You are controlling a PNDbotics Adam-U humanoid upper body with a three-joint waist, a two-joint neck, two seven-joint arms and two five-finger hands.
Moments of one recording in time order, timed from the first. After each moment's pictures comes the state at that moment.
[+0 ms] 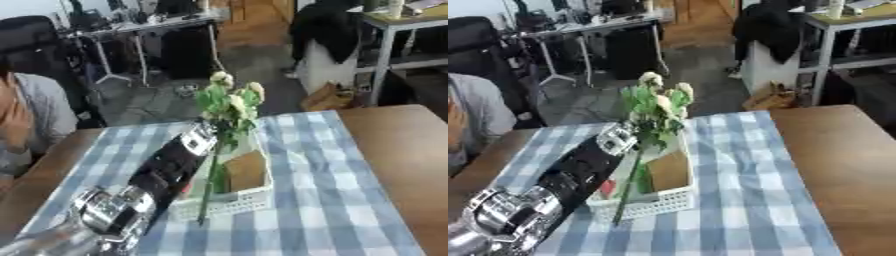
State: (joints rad) left arm -0.90 0.08 0.01 -0.46 -0.33 0.64 0.18; right arm -0.56 -0.20 -0.06 -1.98 -0.20 -0.28 -0.70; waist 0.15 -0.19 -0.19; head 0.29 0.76
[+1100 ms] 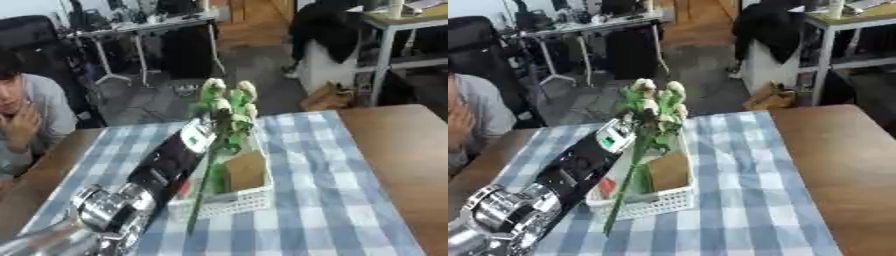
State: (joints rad) left arm -0.92 0.08 0.02 -0.48 -0.36 0.54 0.19; right arm -0.56 -0.20 -0.06 -1.98 -0.21 -0.28 -0.69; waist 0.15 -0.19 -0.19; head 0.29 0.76
